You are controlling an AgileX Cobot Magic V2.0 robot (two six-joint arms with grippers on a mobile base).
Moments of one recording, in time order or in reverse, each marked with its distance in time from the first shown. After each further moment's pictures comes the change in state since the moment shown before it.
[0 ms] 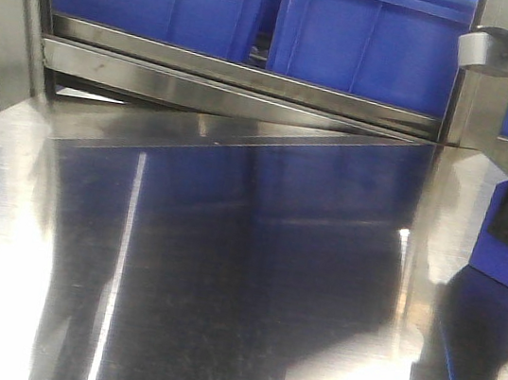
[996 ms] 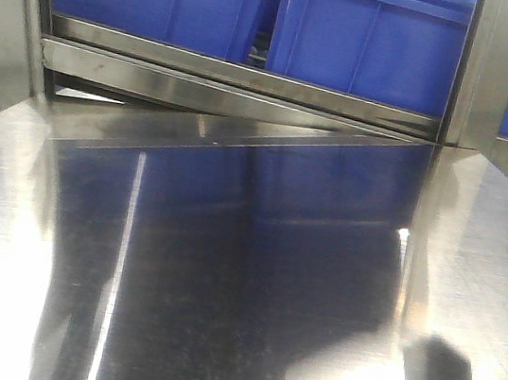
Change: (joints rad) left arm 0.000 -0.616 0.193 0.281 0.147 -0.267; right arm 0.000 -0.669 0.221 0.038 -0.242 0.267
